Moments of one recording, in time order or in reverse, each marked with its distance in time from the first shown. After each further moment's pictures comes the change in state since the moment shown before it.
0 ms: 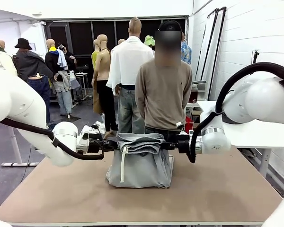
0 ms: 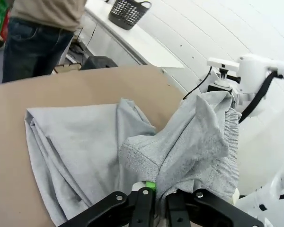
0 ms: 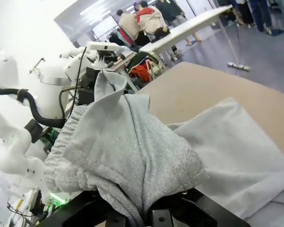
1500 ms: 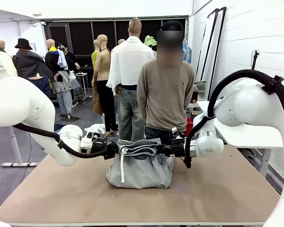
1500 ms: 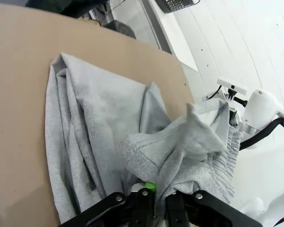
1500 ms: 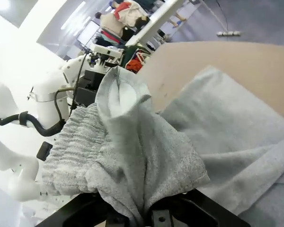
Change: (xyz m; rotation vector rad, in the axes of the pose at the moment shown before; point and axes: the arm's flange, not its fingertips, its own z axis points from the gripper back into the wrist) left arm 0.003 0.049 -0.020 0.030 0.093 0.419; right arm -0.013 -0.038 -0.021 -0.046 0.036 -0.276
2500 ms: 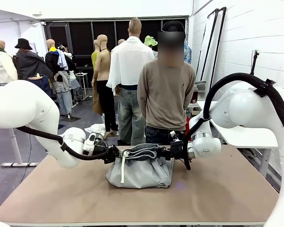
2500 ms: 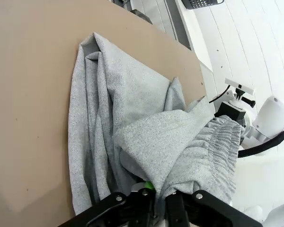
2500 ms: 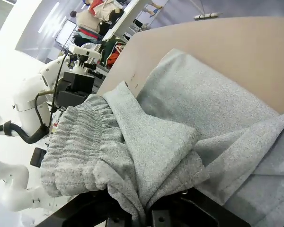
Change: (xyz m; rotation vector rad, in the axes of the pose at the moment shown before) left arm 0.001 0.021 -0.011 0.062 0.022 0.089; right arm 0.000 -0.024 -0.006 -0.100 0.042 -0.084
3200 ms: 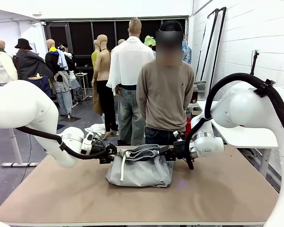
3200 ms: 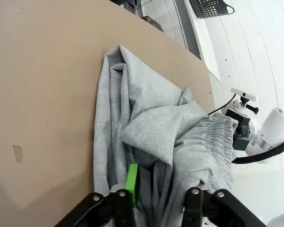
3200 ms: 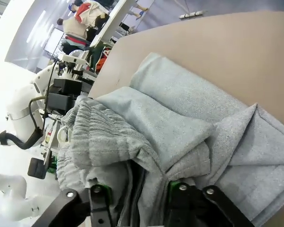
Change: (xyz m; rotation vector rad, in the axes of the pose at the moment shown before) left arm 0.008 0.009 0.013 0.044 -0.034 0.038; right arm 0.005 -0.009 0.014 -0.063 -0.016 -0.055
